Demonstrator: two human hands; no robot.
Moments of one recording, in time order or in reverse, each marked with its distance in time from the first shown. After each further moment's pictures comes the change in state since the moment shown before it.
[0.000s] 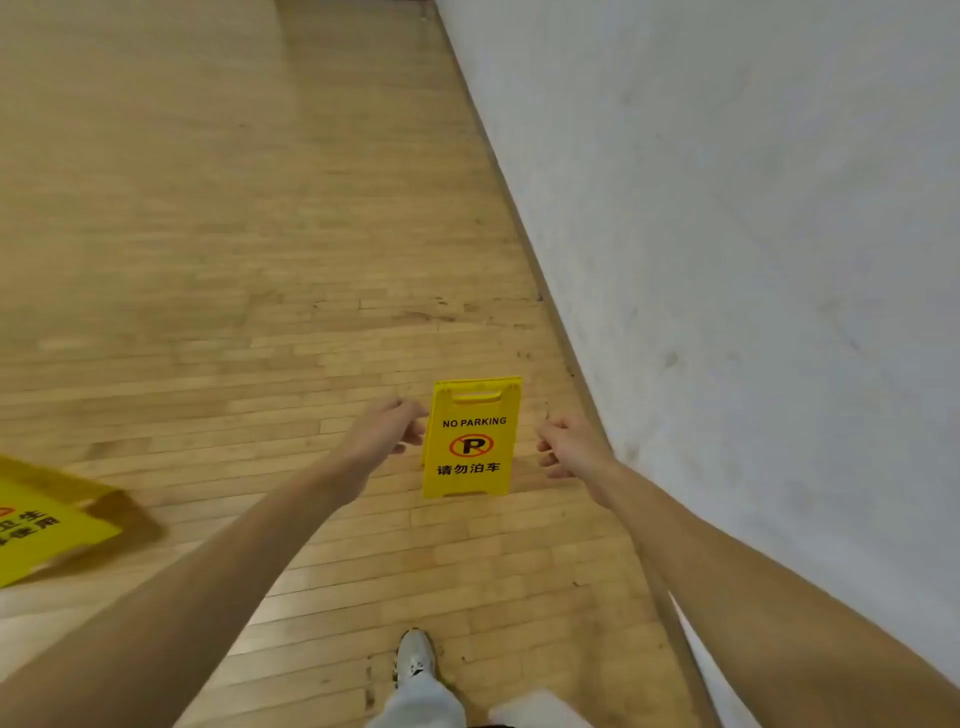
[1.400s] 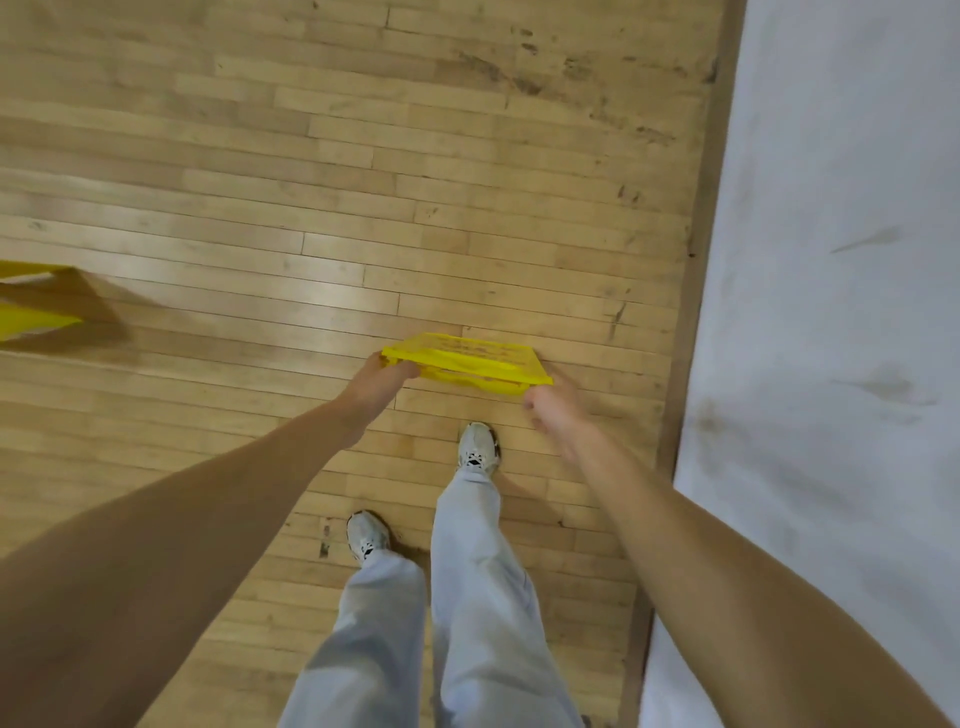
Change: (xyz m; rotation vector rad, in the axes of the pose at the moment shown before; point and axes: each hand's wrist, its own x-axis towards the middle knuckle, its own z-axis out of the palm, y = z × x) left_hand 0.432 -0.095 0.090 -0.098 0.090 -0.709; right_hand 0.445 0.055 0.032 -0.167 -0.325 0.525
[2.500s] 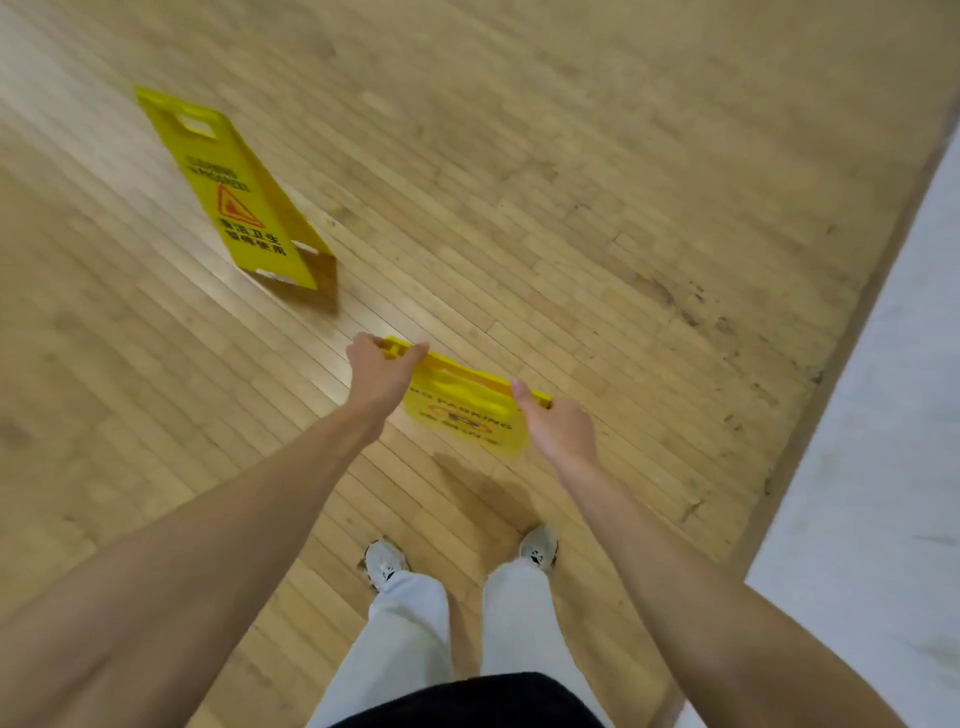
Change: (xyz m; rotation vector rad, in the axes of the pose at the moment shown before) left_hand -0.211 -0.176 -0.252 -0.607 0.725 0.283; right_hand -0.265 -0.056 0.253 -0.648 0.077 -0.574
